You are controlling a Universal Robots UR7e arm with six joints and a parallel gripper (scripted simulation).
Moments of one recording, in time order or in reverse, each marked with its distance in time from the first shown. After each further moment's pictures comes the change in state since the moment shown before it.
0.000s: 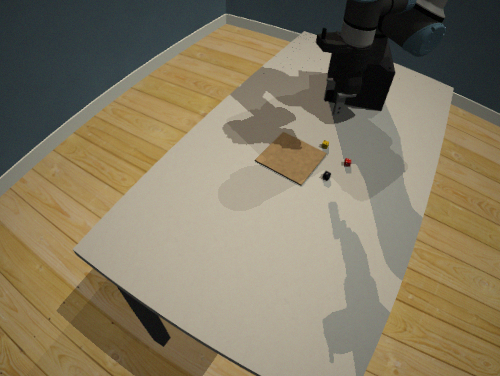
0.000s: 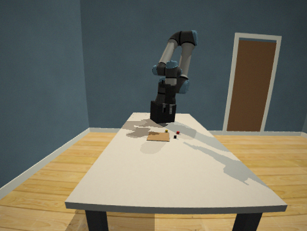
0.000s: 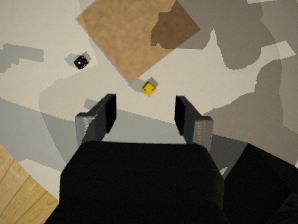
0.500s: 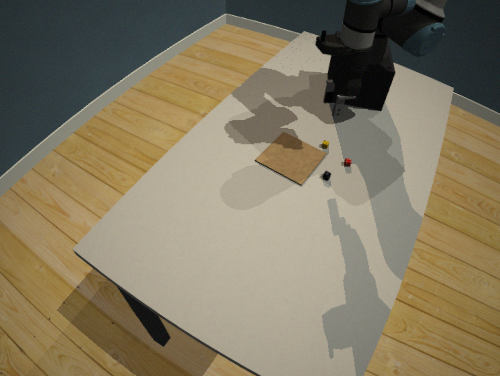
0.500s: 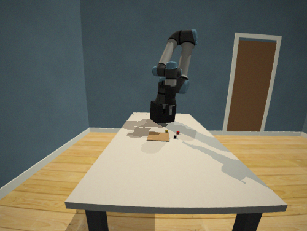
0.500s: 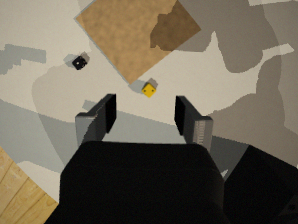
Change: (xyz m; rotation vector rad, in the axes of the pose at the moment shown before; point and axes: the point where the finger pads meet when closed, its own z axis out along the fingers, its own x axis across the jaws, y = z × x) arm 0.000 0.000 0.006 0.002 -0.001 0.000
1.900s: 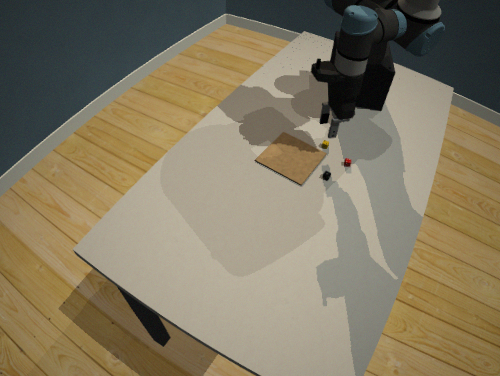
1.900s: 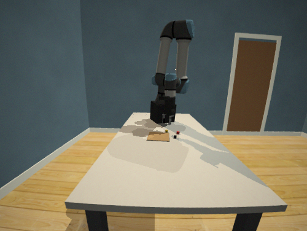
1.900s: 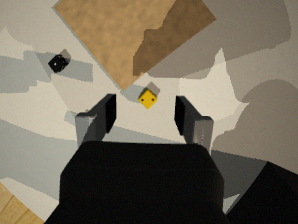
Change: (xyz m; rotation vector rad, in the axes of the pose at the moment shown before) arm 0.001 0.002 0.073 -0.013 0.002 0.001
